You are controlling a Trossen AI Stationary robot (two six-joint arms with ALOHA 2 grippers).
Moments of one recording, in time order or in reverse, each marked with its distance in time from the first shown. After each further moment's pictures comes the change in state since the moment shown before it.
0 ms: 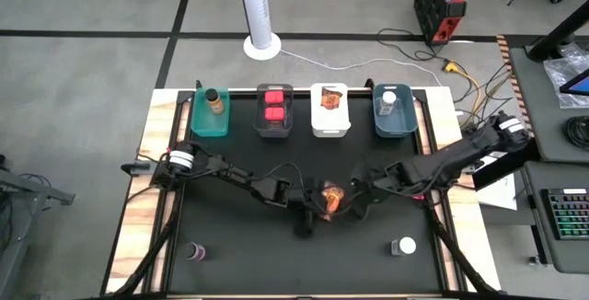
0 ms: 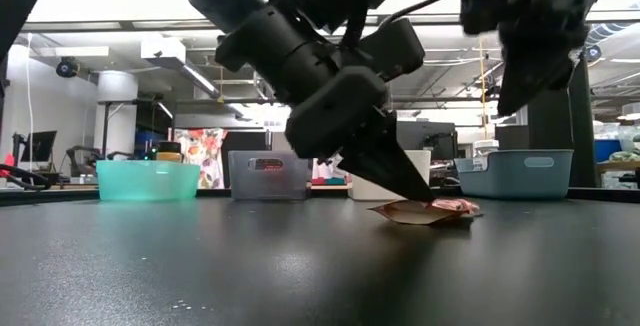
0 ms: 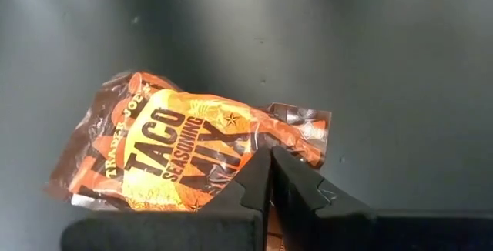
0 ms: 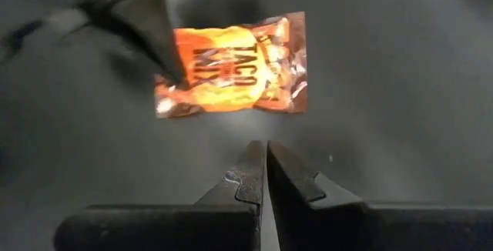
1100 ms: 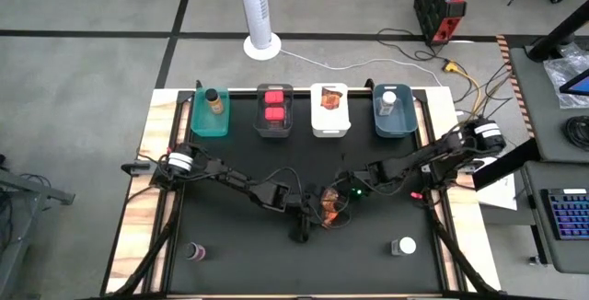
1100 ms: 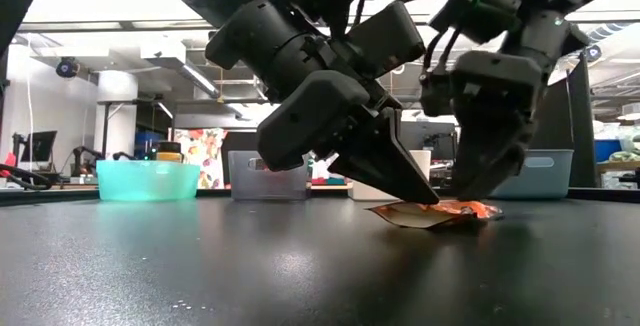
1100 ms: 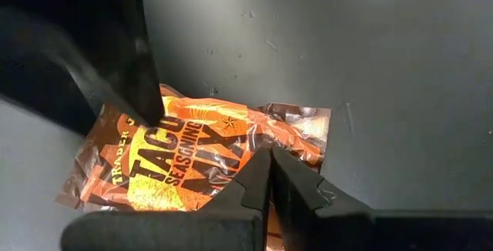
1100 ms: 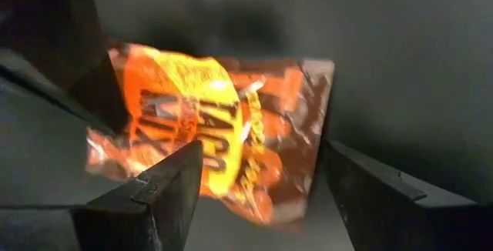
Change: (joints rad) left arm -0.032 -0.005 -0.009 0.022 0.019 0.158; right arm -0.177 0.244 -0.185 0.526 -0.219 -0.195
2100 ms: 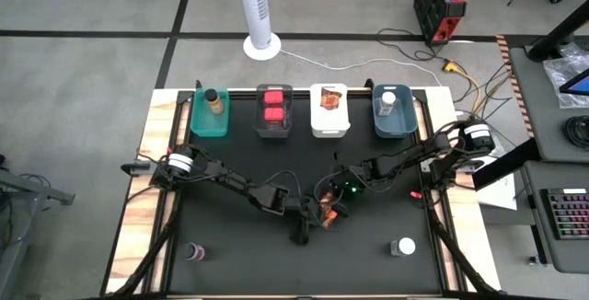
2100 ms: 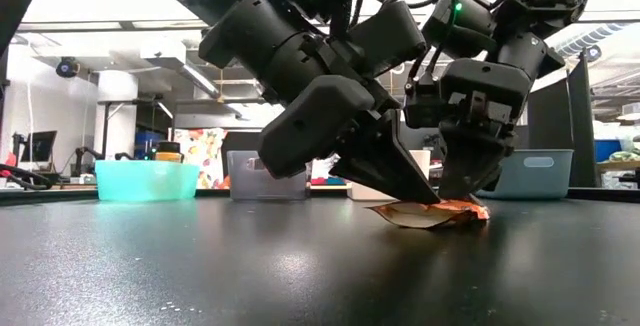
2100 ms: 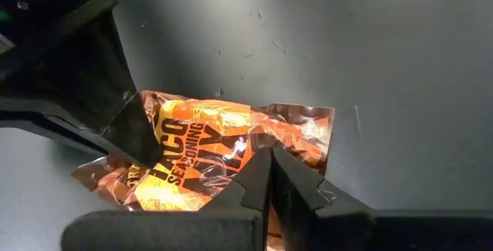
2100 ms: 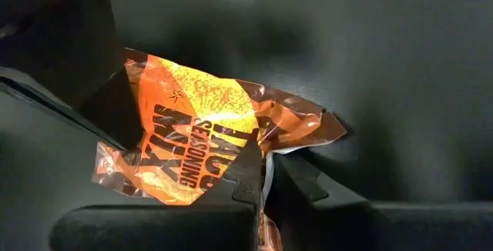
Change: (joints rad) left arm -0.001 0.001 -0.002 0.014 -0.075 -0.011; right arm -0.056 0.119 0.002 0.143 -0.156 -0.122
